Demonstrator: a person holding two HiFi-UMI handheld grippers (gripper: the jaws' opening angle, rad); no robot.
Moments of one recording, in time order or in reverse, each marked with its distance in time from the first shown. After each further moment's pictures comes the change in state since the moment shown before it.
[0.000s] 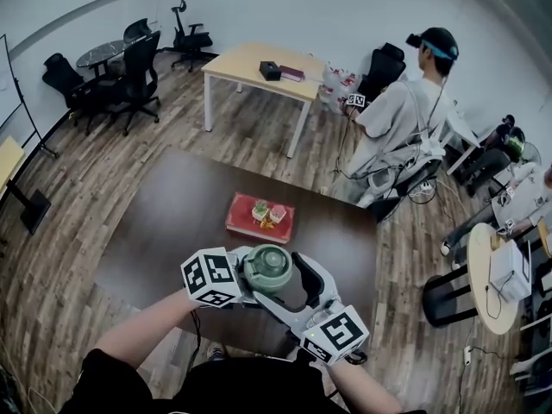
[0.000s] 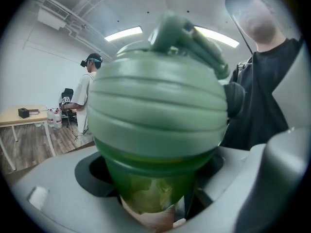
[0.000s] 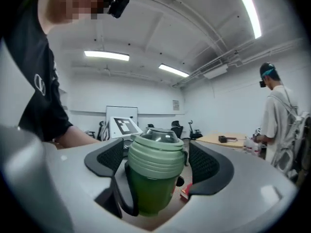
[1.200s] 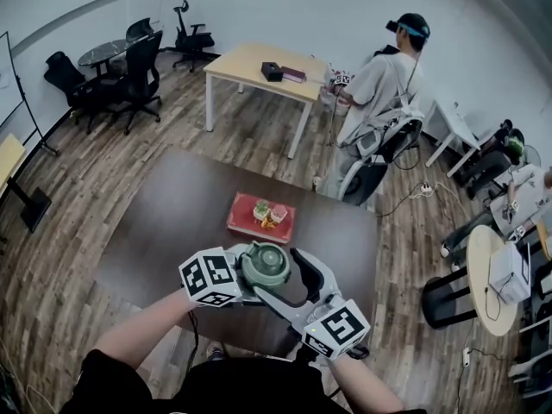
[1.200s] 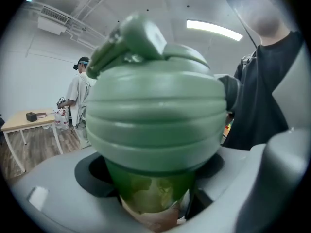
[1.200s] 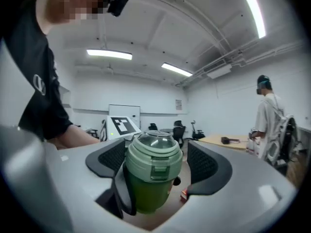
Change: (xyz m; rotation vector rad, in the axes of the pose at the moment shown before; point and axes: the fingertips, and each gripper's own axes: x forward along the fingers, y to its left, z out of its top) left arm -0.010 0.002 -0.006 0.015 0.025 0.073; right arm 0.005 0.007 0.000 -0.019 0.017 0.052
